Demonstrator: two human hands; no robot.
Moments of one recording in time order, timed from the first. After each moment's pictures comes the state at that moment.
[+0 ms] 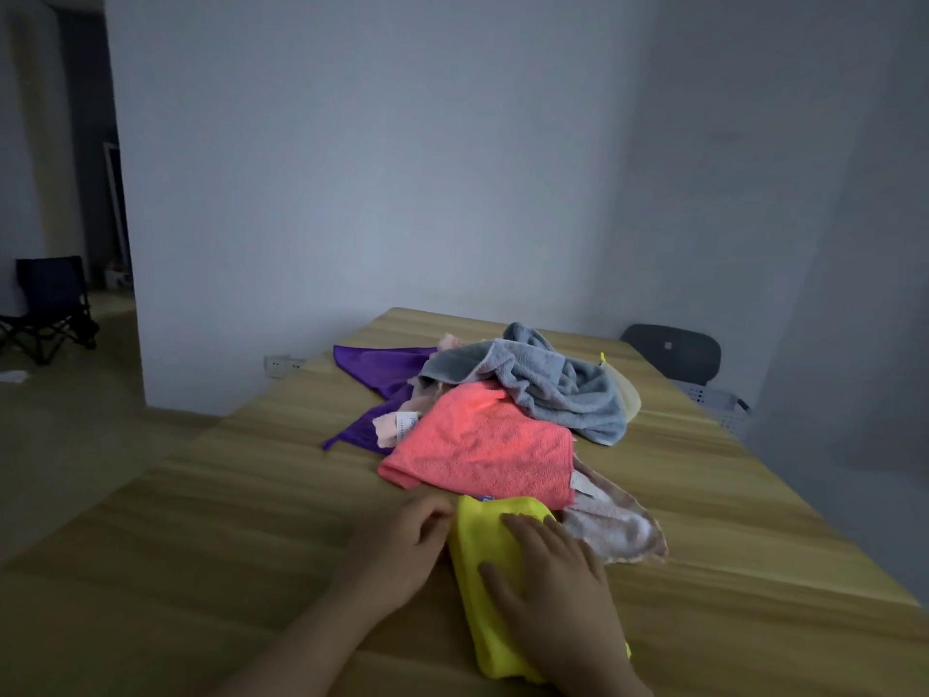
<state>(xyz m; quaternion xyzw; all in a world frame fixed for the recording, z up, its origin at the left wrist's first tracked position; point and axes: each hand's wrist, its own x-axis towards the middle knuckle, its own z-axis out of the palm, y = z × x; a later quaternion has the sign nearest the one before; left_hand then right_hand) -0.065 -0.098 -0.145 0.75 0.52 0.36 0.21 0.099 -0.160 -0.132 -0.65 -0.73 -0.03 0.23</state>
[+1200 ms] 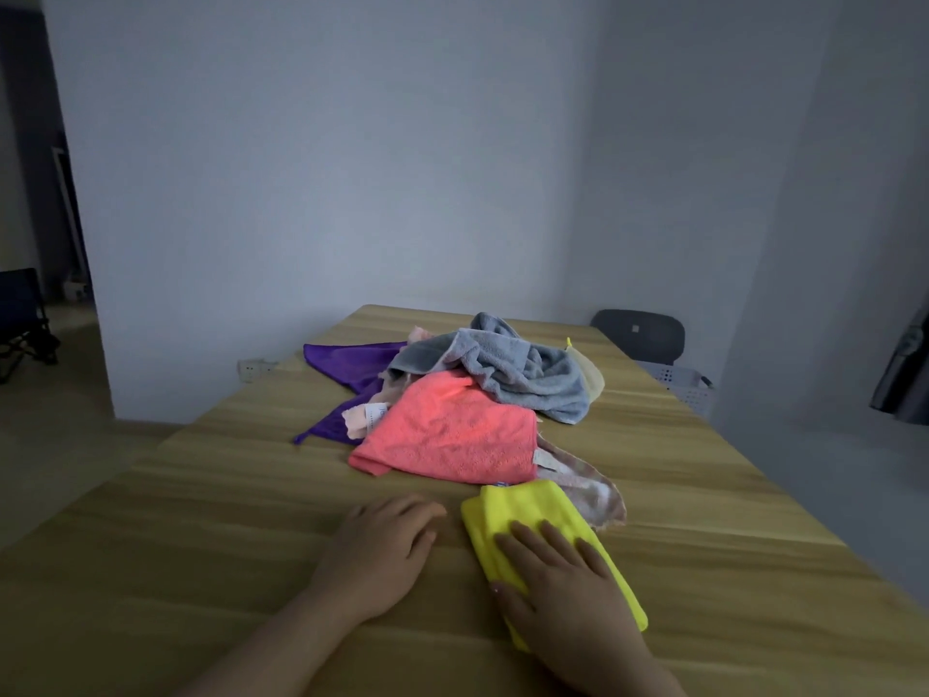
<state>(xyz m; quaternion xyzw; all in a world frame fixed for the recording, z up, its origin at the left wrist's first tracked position) -0.054 -0.109 -0.154 0.83 0.49 0.25 0.04 0.138 -0.188 -0.139 -0.67 -0.74 0.01 0.08</state>
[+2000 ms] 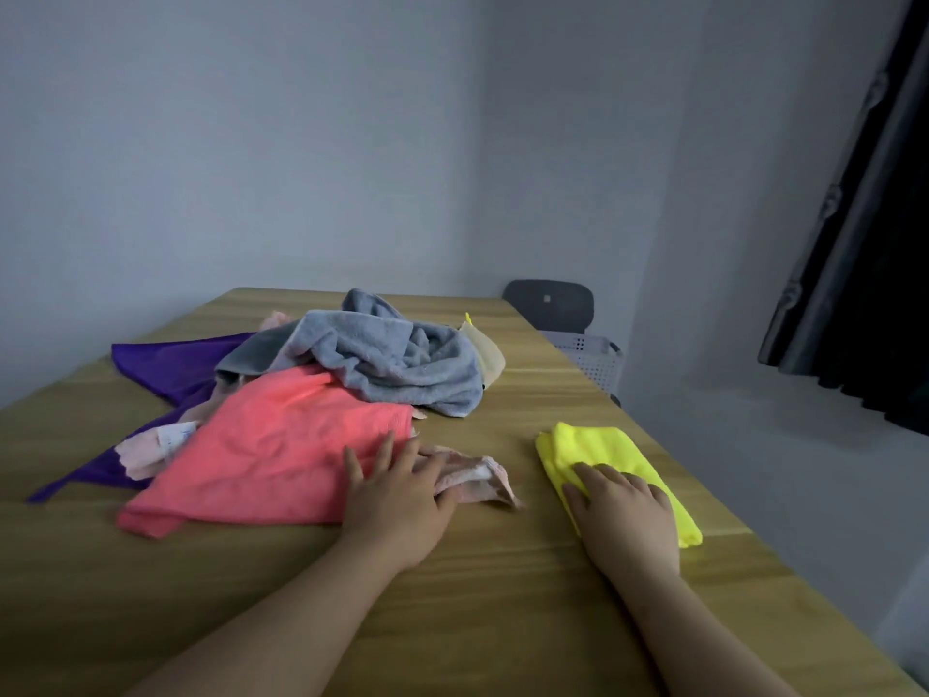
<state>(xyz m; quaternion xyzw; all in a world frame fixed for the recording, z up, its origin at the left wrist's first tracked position) 0.130 -0.015 -0.152 0.84 0.52 0.12 -0.02 0.325 -0.113 -0.141 -0.83 -0.53 -0.12 0.12</state>
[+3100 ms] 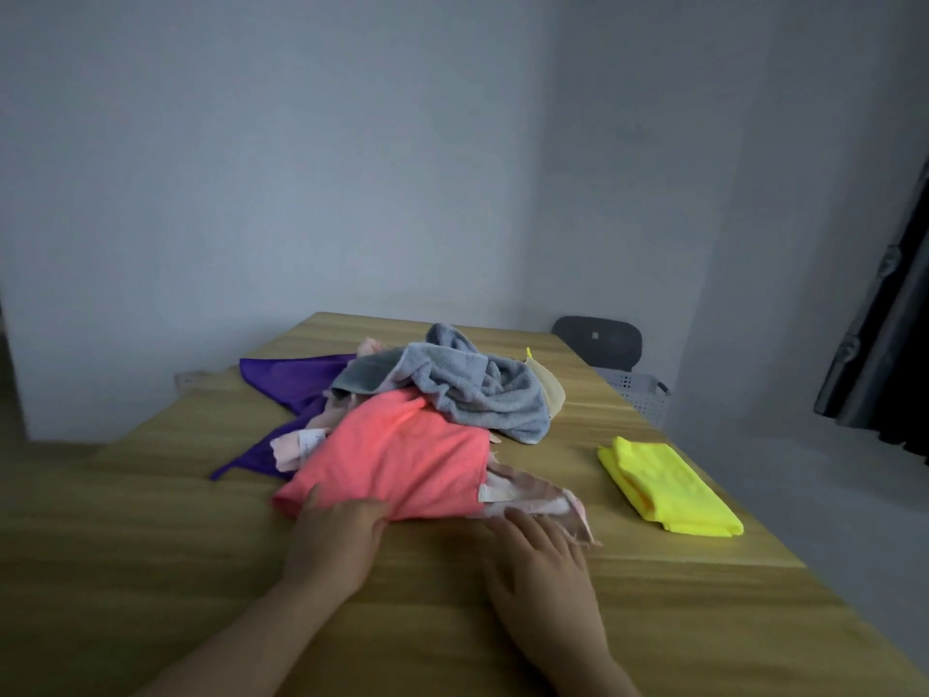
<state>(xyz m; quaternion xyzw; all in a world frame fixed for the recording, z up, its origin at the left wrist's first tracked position) -0.018 -0.051 -0.142 0.78 0.58 0.22 -0.01 0.165 -0.147 -0.134 -0.68 -0.68 -0.12 0.24</state>
